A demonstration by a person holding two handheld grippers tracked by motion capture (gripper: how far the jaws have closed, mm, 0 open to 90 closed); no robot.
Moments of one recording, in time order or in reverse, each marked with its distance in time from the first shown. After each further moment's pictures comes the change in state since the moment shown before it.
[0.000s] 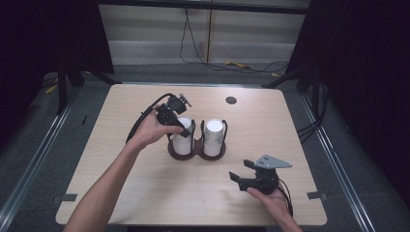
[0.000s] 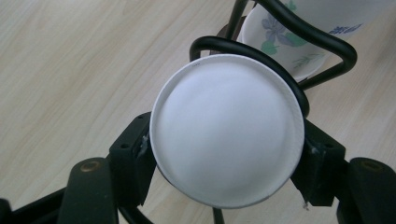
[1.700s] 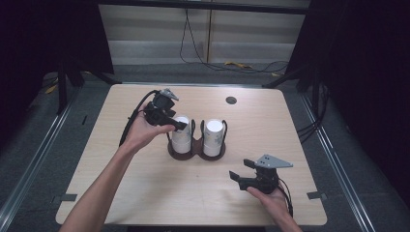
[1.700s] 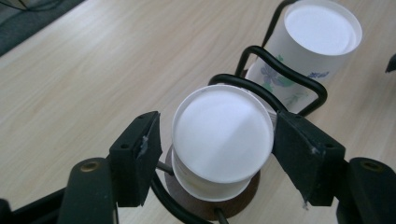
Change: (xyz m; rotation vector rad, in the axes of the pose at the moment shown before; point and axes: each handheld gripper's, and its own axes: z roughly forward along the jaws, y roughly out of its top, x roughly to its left) left arm 0.002 -0.021 -0.026 -0.251 0.033 -0.036; right arm -0.001 0.001 0.000 -0.018 0.005 0.012
